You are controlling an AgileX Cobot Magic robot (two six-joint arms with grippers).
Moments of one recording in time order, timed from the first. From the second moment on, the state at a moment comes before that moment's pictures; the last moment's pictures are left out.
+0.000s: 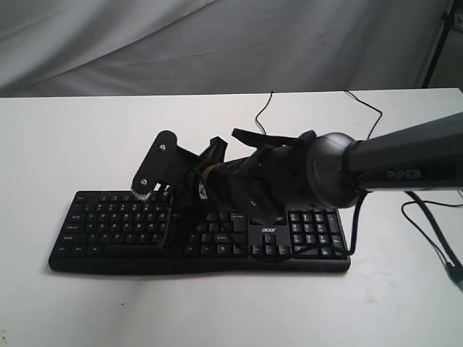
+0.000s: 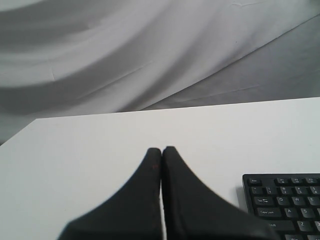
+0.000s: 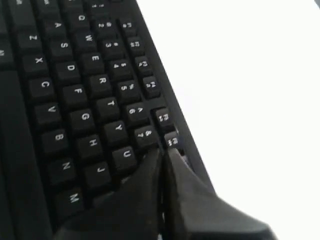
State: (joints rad) left arm 0.13 0.00 -0.01 0.03 0.19 0.09; right arm 0.53 2.04 -1.20 -0.11 -0.01 -0.37
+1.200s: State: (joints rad) left arm 0.13 0.00 -0.01 0.03 0.19 0.09; right arm 0.54 2.14 -1.25 -0.12 -0.01 -0.37
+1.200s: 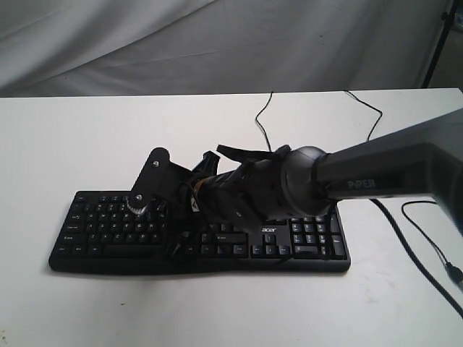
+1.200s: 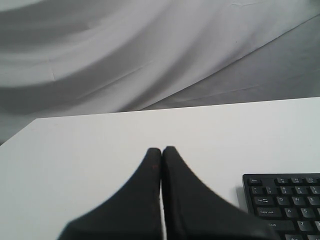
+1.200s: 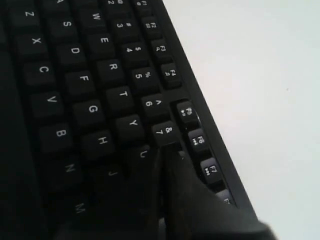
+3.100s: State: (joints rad) left arm 0.13 0.00 -0.01 0.03 0.19 0.09; right arm 0.63 2.10 -1.25 -0.10 0.08 -0.37
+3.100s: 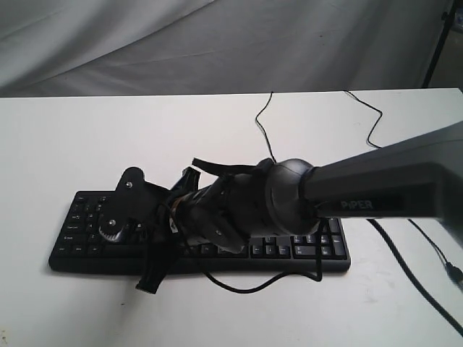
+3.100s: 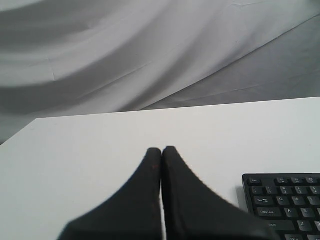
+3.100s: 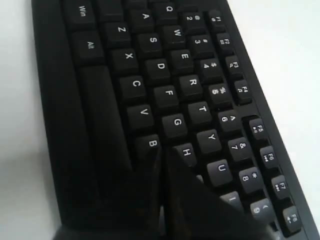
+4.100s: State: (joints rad) left arm 0.13 0.00 -0.01 0.03 0.19 0.09; right arm 0.63 2.15 -1.25 -0.10 0.03 -0.35
